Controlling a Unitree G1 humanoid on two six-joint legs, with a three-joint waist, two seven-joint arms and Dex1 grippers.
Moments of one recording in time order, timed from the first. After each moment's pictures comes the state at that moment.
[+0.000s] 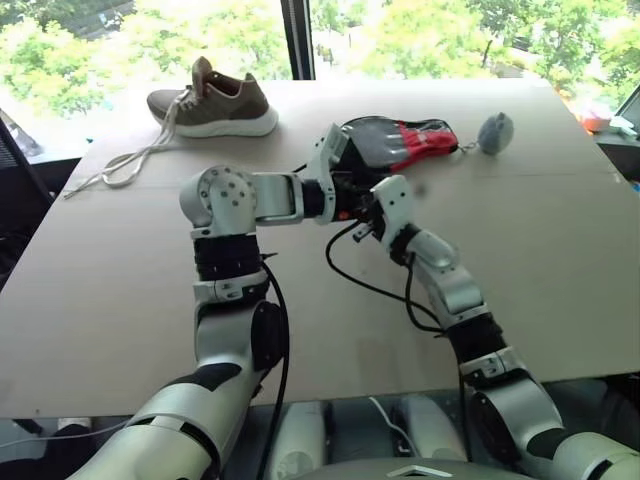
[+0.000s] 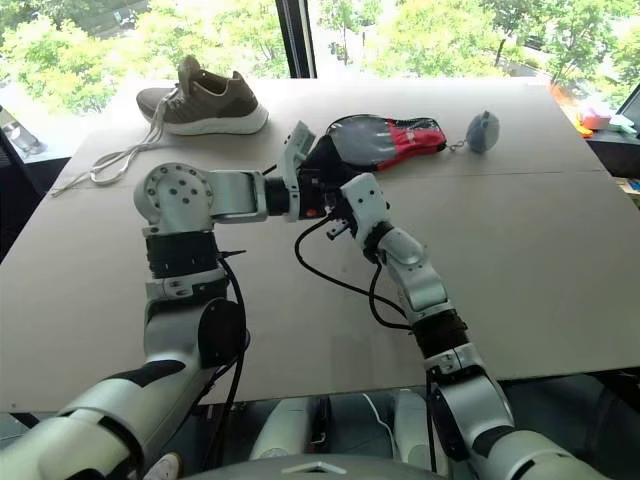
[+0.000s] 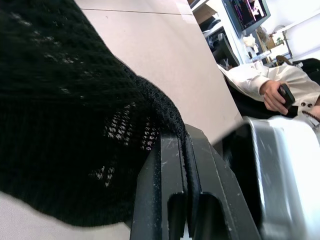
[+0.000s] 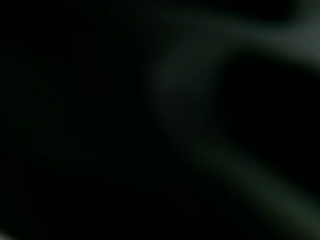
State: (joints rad) left arm -0.99 0.14 0.34 0.15 -0.69 1.60 -0.35; right arm -0.59 -0.02 0.18 0.32 0.04 0.06 0.45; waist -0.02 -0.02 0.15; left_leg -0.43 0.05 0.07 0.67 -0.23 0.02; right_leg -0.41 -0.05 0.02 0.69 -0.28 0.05
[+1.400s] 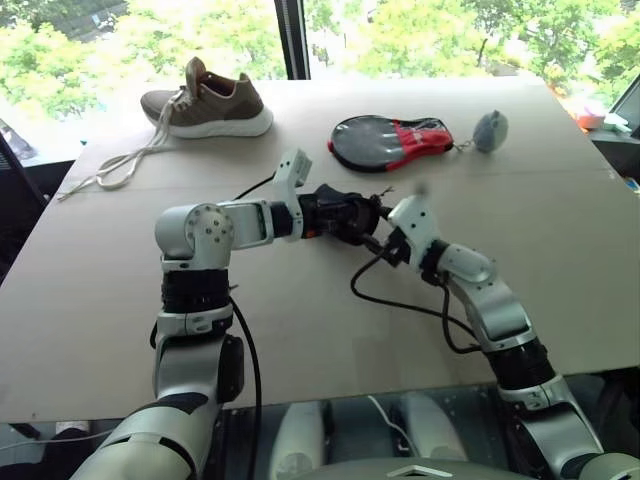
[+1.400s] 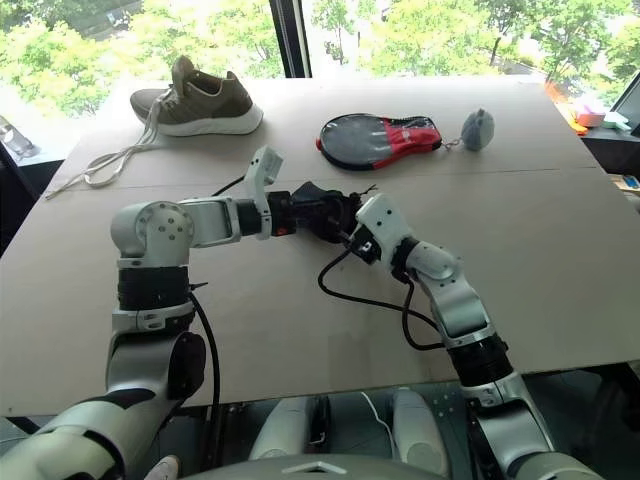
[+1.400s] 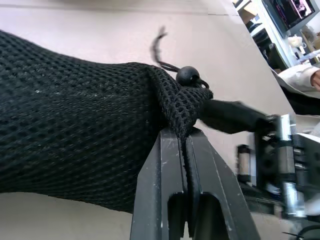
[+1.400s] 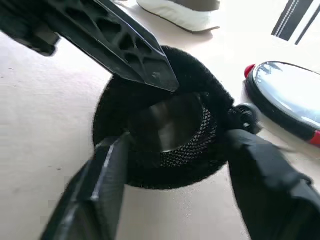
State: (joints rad) left arm -0.80 0.34 0.18 0.10 -0.64 1.31 -0.49; right arm -0.42 -0.22 0.22 -0.12 0.00 0.35 0.58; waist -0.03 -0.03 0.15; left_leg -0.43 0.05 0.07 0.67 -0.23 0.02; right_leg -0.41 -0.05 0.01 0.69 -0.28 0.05
